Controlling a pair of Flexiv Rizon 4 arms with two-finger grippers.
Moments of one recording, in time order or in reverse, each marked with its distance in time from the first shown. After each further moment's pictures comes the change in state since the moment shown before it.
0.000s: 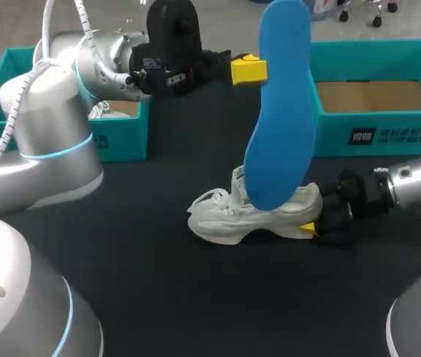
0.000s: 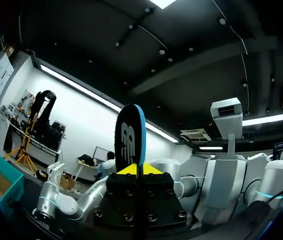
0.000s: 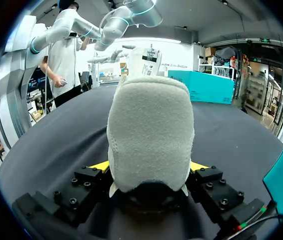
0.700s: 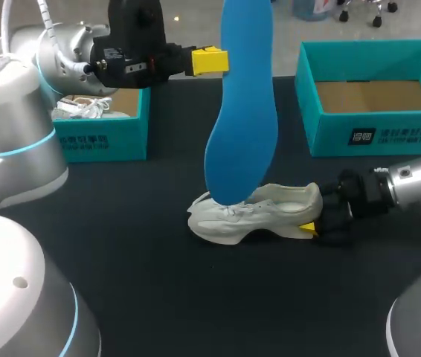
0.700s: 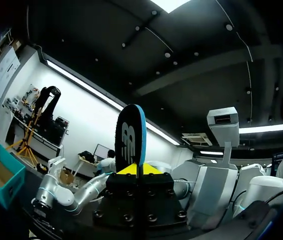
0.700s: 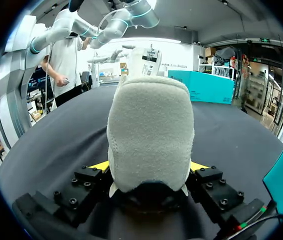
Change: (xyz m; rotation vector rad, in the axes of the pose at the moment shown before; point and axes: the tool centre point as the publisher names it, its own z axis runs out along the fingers) left arm 0.033 -0.015 -0.029 -0.008 -0.042 -0.053; right arm 0.000 0.000 0.000 0.000 0.000 0.000
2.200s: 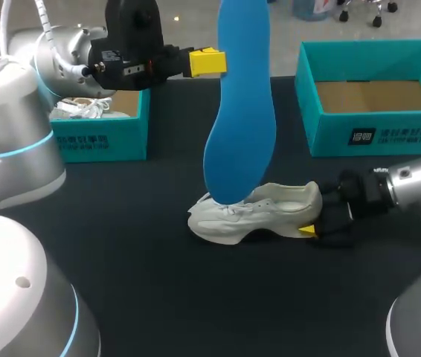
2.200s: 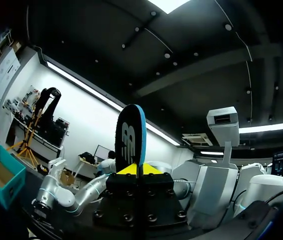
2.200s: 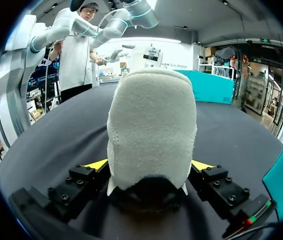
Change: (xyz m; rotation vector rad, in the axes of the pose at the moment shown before) left arm -0.001 0.001 -0.001 0.007 0.001 0.009; right arm -0.006 -0.003 -0.001 0.012 -0.019 -0.017
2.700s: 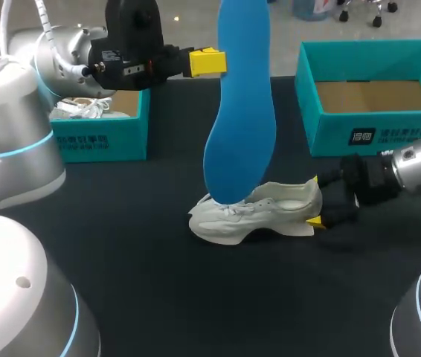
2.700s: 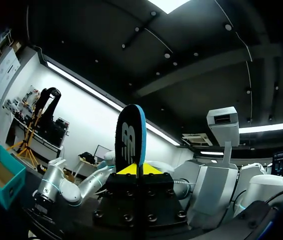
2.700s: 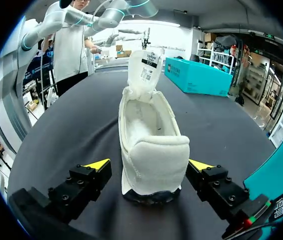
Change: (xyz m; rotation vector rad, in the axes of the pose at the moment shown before) left arm 0.000 0.000 0.000 0.000 0.000 0.000; right arm 0.004 0.029 -0.031 0.182 -0.016 0.013
